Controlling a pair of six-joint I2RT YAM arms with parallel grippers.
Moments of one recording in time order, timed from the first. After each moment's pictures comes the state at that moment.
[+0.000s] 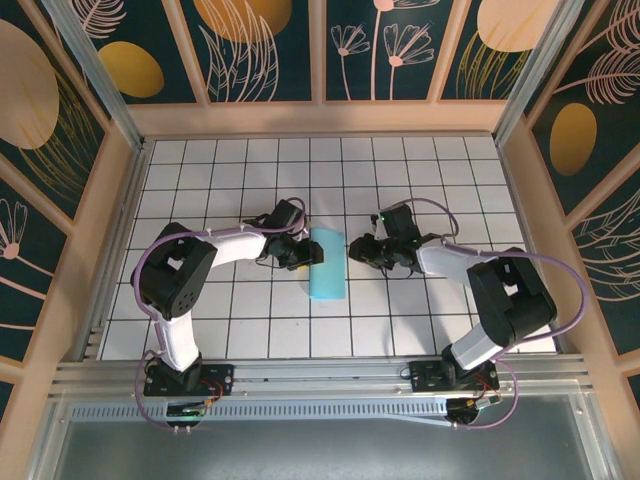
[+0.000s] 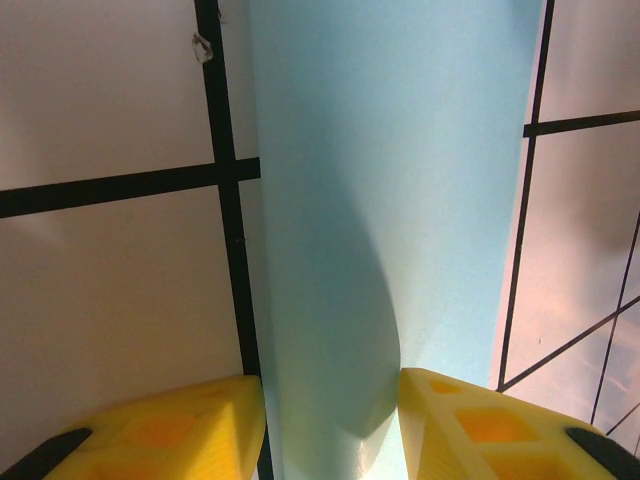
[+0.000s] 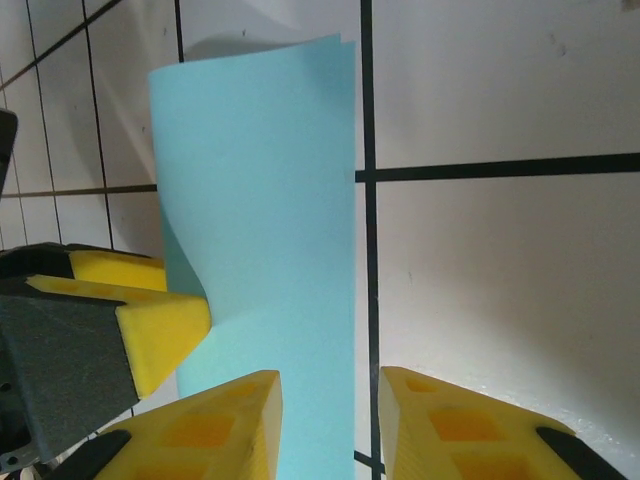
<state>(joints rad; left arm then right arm) -0.62 1.89 1.04 -0.25 0.41 -0.73 0.48 1.56 0.73 -0.09 -0.43 0.70</state>
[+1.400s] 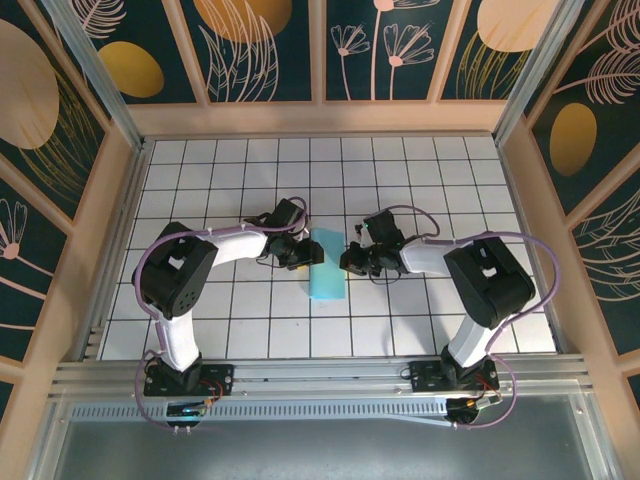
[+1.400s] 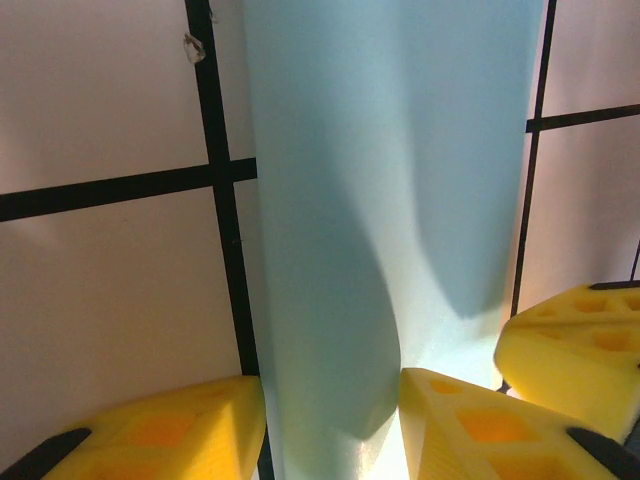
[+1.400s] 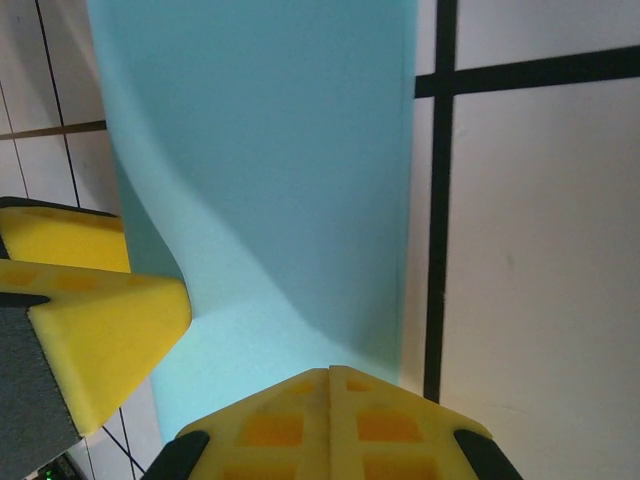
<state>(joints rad) -0.62 1.90 1.05 -0.27 0.40 -0.71 0.56 1.71 0.76 -0.02 -0.48 0.74</state>
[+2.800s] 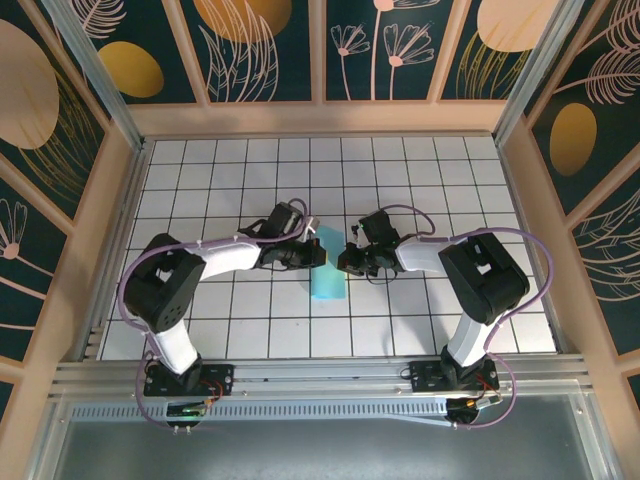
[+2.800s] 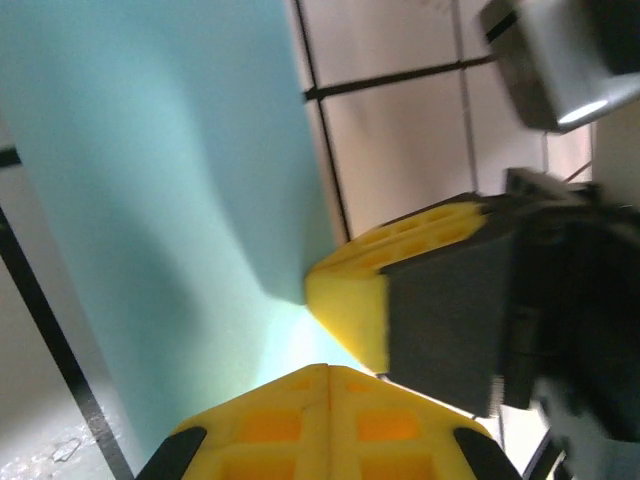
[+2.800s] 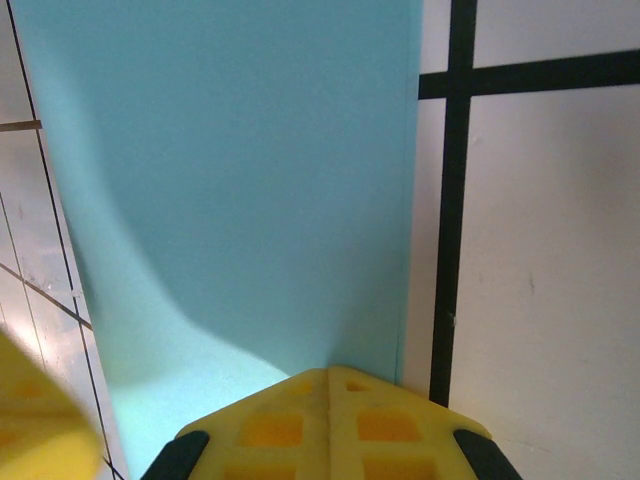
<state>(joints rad) -0.64 1.78 0.94 -0.07 0.51 -0.67 0.57 1.74 0.79 -0.04 -0.46 0.72</state>
